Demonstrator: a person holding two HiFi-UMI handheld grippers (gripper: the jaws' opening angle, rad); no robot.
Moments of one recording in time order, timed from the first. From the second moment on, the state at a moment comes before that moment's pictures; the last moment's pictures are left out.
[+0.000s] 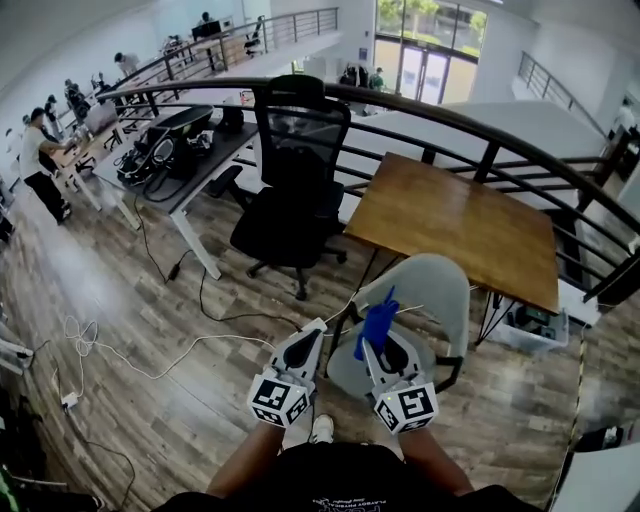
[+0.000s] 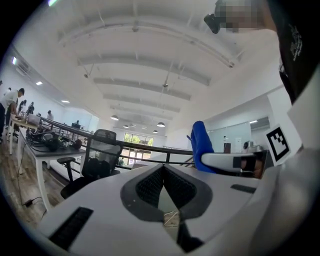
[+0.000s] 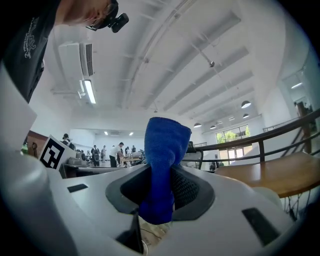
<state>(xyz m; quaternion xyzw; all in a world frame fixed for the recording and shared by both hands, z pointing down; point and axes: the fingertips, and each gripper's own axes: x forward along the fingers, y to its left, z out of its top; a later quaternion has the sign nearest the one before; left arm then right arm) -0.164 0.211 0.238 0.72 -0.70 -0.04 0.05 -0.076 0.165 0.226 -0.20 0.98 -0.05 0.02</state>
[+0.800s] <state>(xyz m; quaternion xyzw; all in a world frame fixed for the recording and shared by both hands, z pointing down) -0.159 0.124 0.281 0.77 -0.62 -0.02 0.11 -0.053 0.084 0.274 -0.30 0.95 -0.08 -0.04</state>
